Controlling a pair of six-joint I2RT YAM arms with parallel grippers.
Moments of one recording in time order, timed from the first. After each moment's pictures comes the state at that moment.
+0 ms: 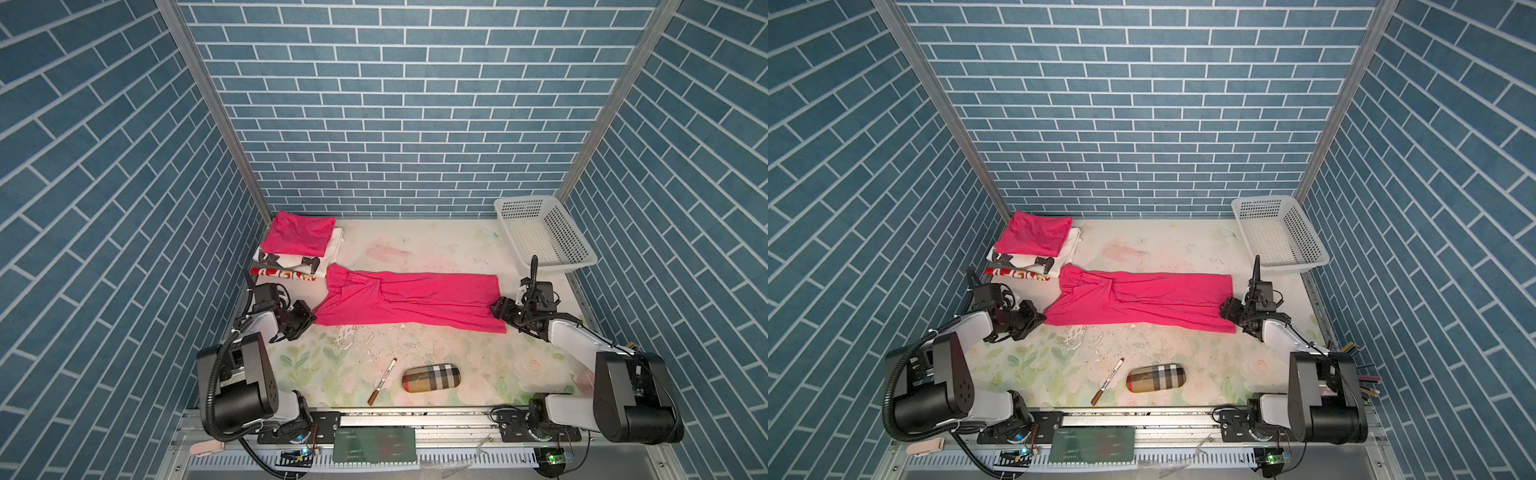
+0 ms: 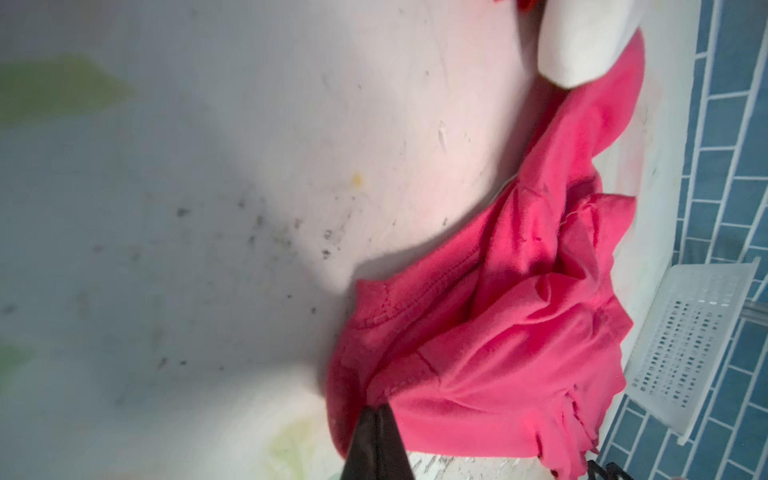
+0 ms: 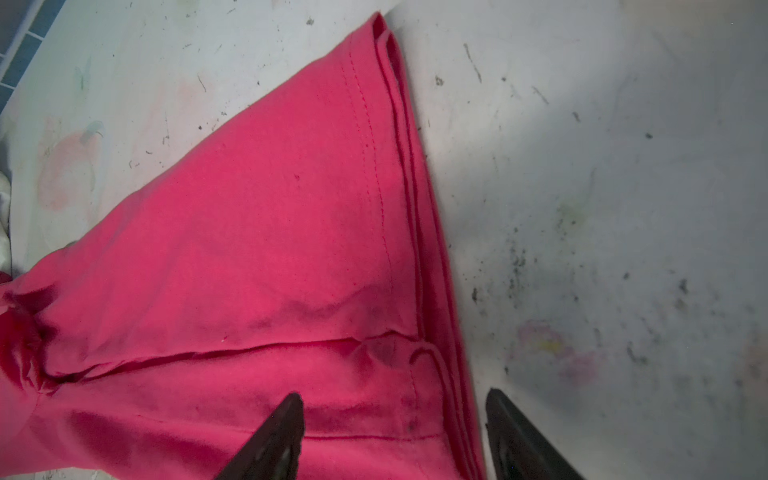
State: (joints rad) left arm 0.35 1.41 0.62 -0.35 0.55 -0.53; right arm 0.05 1.31 0.53 -0.16 -0.27 0.45
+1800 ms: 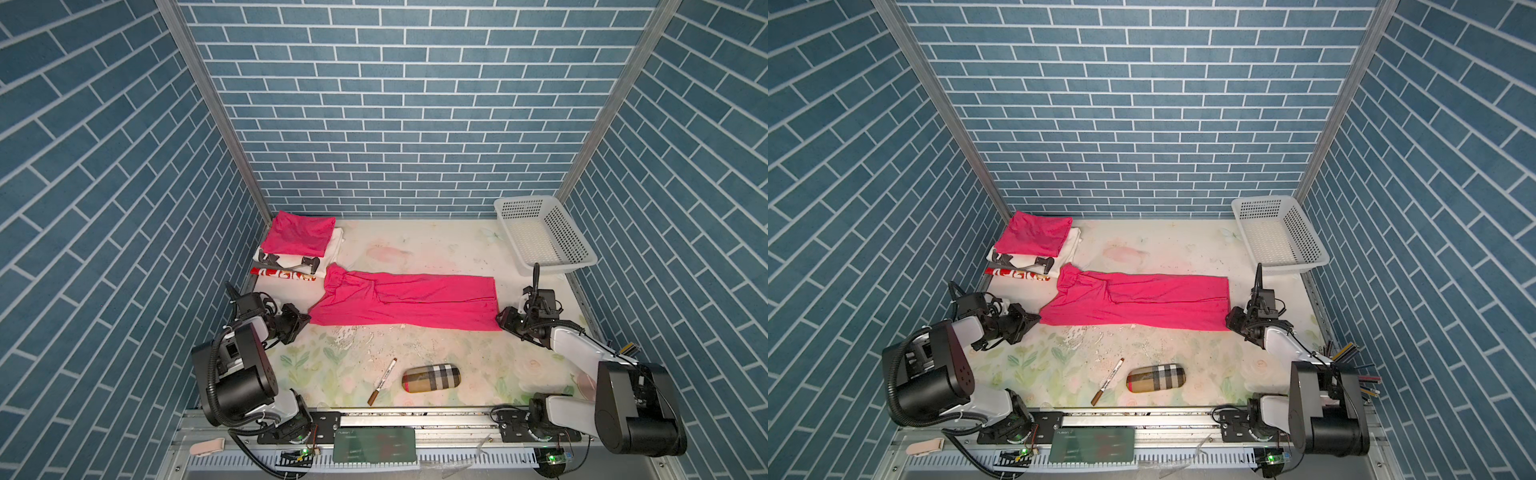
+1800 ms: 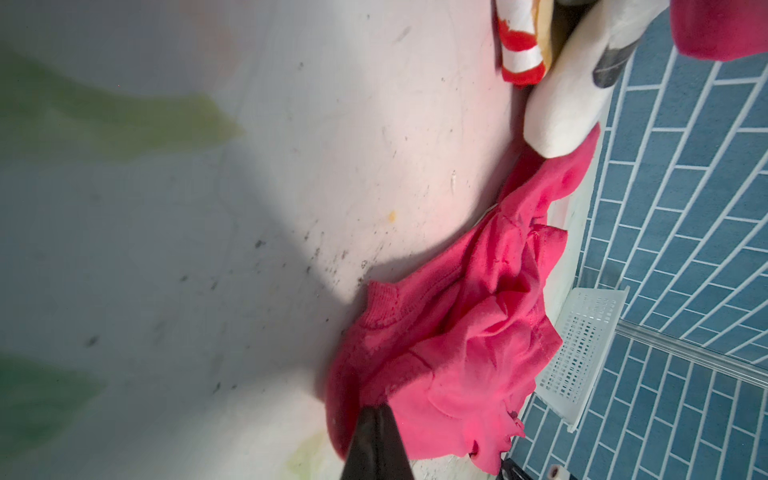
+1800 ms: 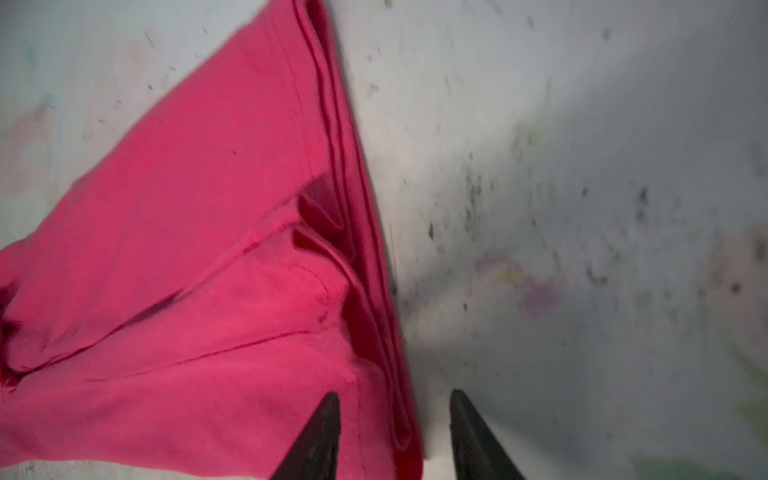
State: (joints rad) left arm 0.49 1.47 0.57 -0.25 0.74 -0.57; right arm 0.04 1.25 0.44 -0.19 -0.28 0.46
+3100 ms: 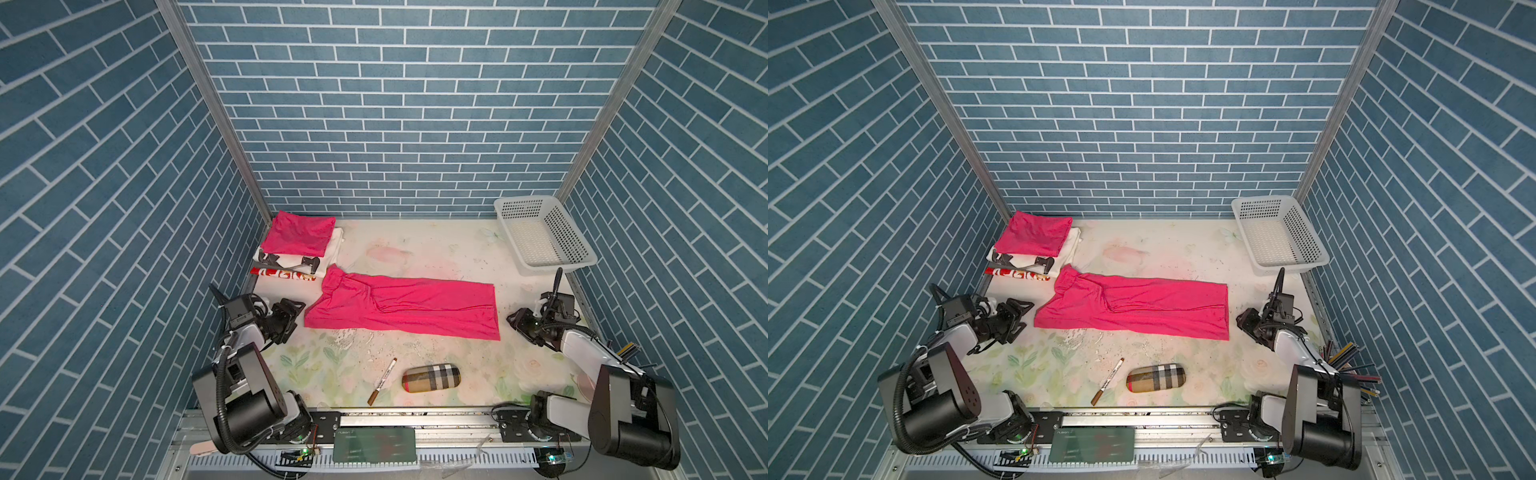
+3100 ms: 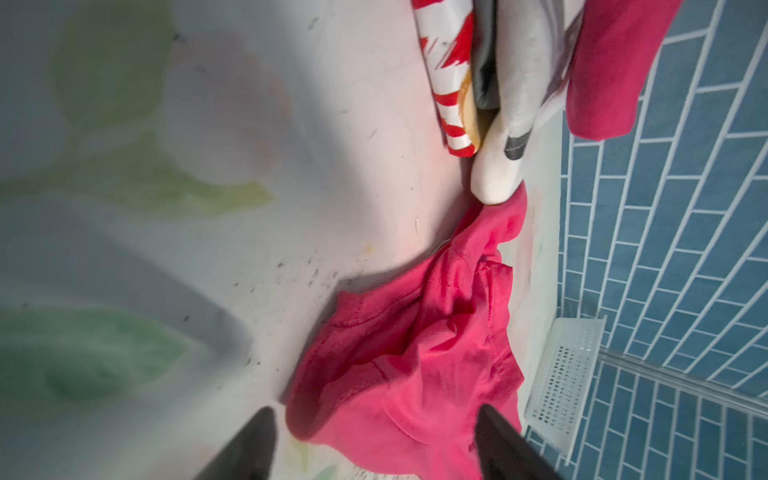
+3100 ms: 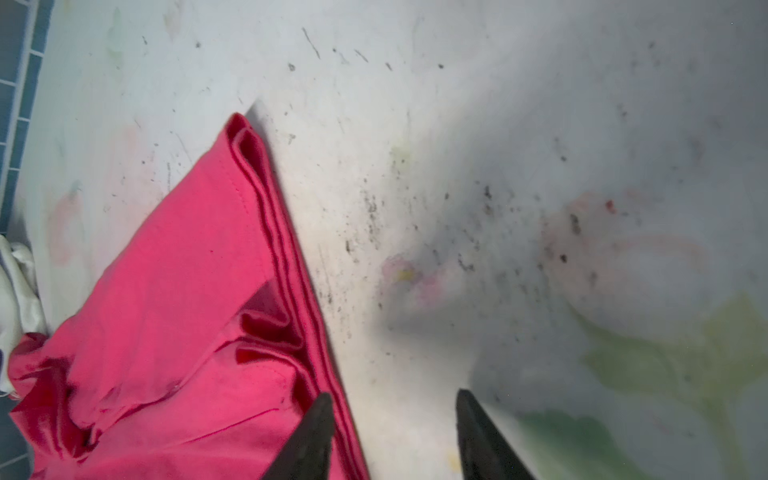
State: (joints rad) left arm 0.52 1.32 0.59 -0.29 0.68 -0.57; right arm -0.13 1.20 0.47 -0.25 -0.36 0.46
